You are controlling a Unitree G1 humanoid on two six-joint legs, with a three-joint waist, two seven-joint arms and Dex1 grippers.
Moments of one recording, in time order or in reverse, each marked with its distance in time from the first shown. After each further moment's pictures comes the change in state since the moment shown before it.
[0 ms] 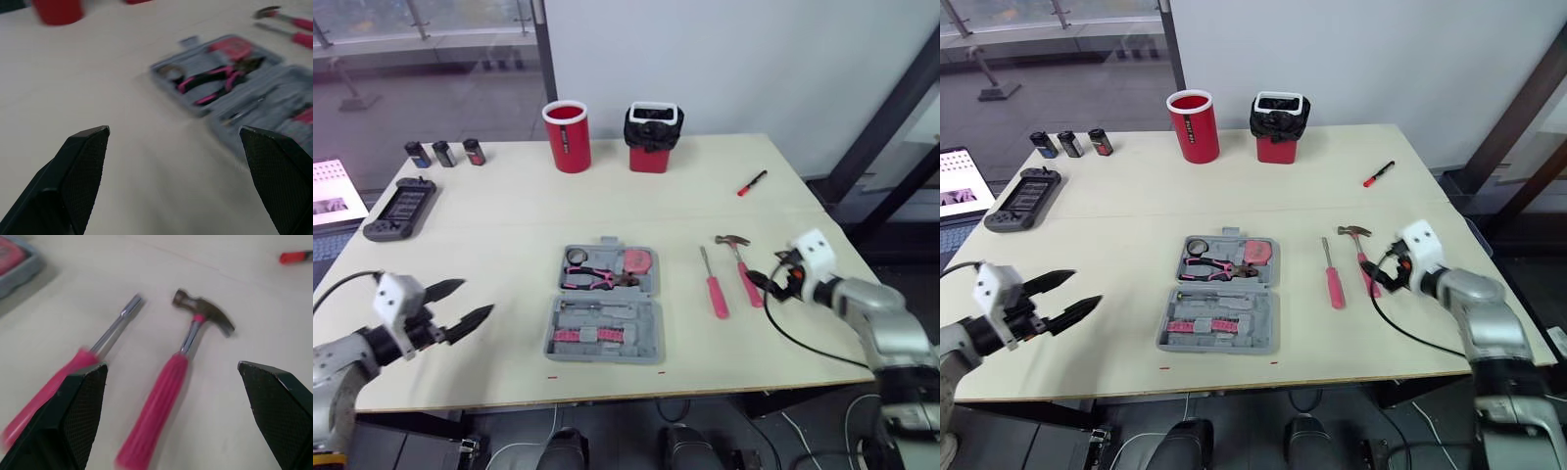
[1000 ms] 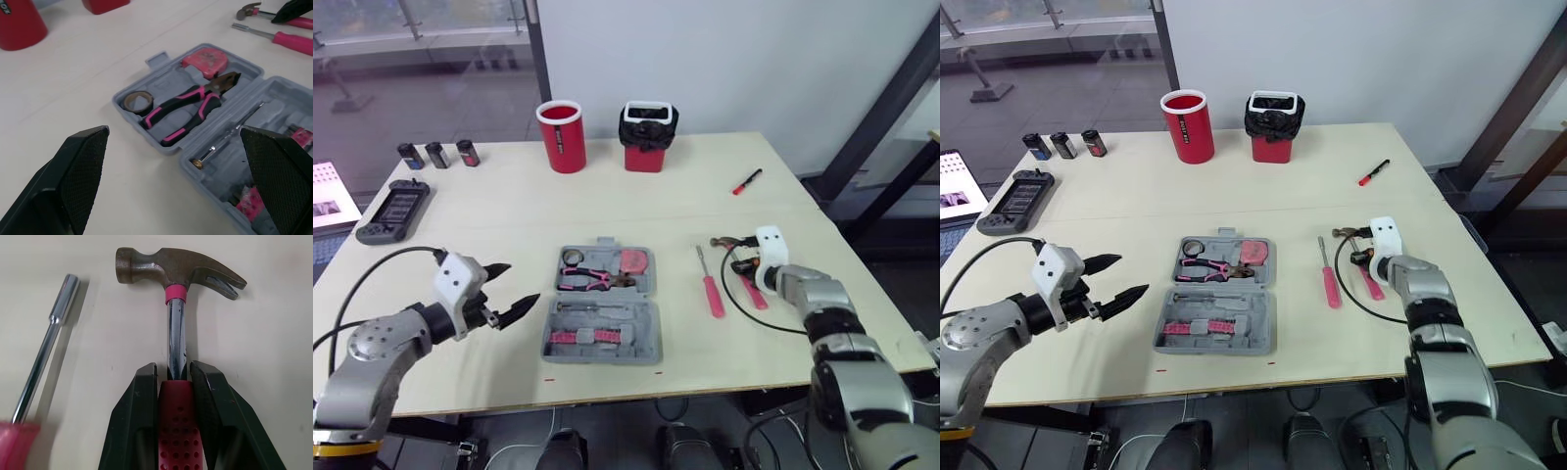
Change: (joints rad) left arm -0.073 -0.030 -0.162 -0.177 0.069 0.149 0.157; right arm -0.145 0.187 -0.039 0.329 -0.063 0.091 -0.182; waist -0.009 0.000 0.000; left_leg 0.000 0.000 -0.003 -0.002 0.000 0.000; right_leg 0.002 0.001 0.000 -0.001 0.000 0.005
